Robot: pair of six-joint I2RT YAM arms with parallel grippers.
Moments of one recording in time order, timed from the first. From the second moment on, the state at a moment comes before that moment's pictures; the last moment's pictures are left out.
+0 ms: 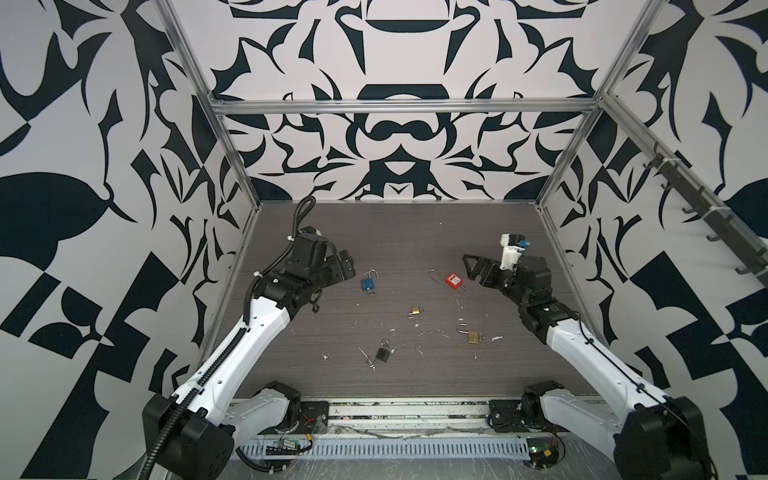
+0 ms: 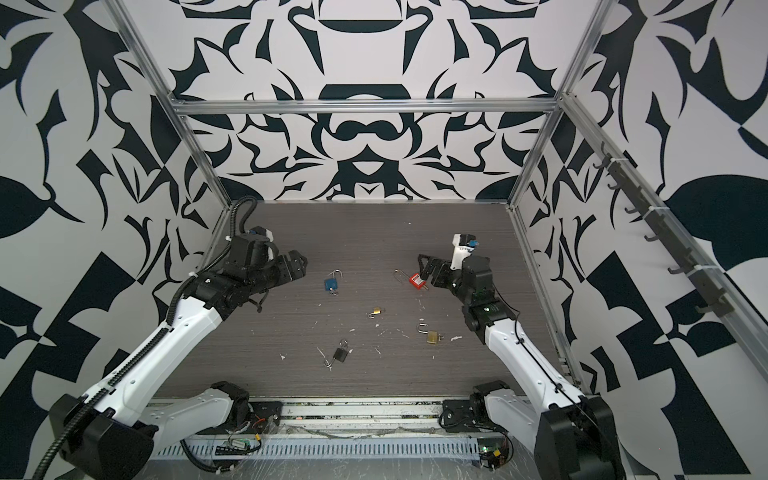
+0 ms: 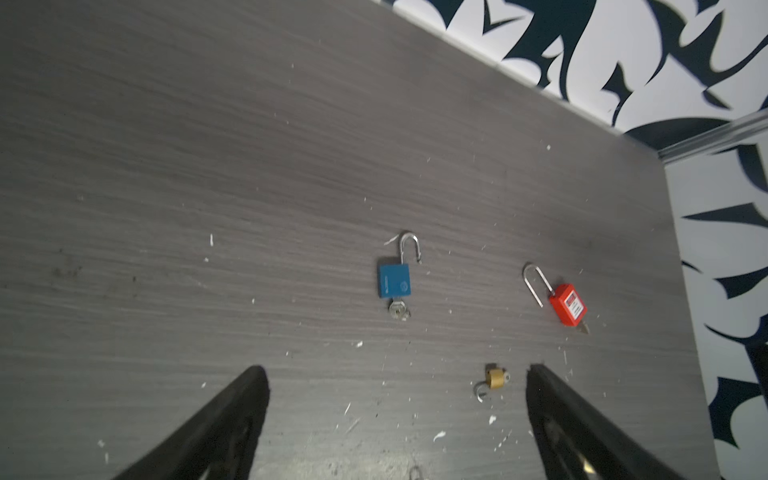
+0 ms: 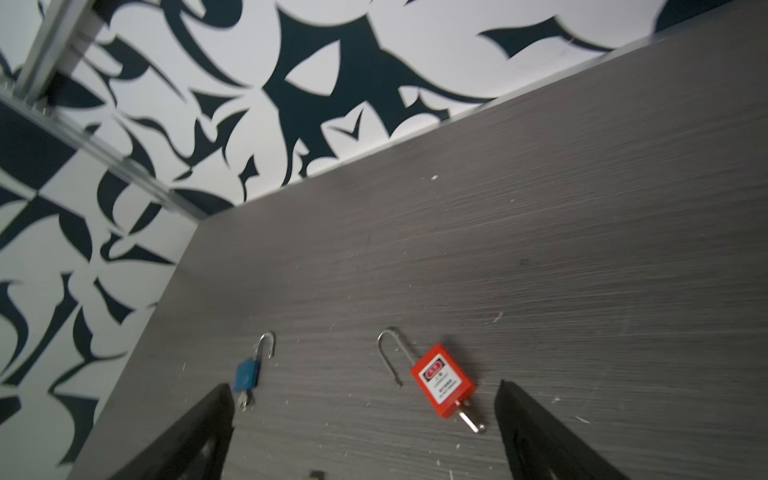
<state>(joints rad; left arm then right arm) -0.47 1.12 1.02 -0.70 -0.08 -0.64 0.31 1.07 0.63 0.04 -0.23 0.46</state>
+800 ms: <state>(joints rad) -0.65 1.04 0.79 -0.82 -0.09 -0.76 0.86 1.53 0.90 -0.36 -0.23 -0.09</state>
